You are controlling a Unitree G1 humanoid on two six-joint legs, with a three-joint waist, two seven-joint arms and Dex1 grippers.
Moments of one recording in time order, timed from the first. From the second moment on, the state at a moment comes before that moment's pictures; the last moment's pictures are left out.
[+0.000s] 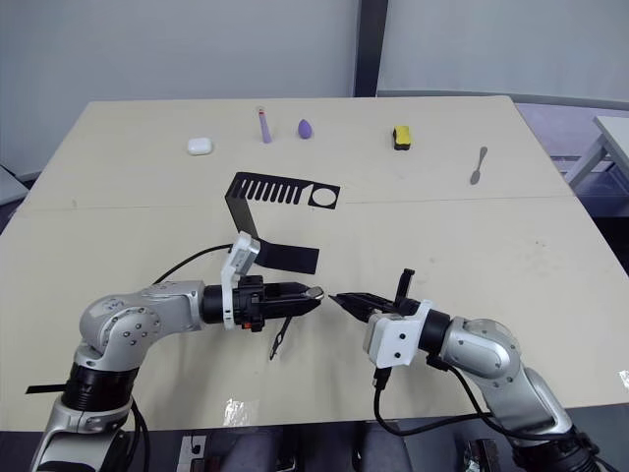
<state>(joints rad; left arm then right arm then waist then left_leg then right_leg) -0.42 0.48 -0.03 -0.30 -0.85 1.10 -0.66 -0.07 -0.67 0.15 -0.44 -0.10 -0.24 0.73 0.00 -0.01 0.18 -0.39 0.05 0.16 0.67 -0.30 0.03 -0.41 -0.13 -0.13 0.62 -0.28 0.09</state>
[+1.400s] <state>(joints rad) -0.42 0.46 -0.04 -0.30 -0.83 1.10 -0.65 -0.07 -0.67 0.16 -0.43 -0.09 -0.26 0.73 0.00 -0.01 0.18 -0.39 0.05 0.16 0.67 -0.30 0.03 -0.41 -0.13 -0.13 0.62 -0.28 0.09</state>
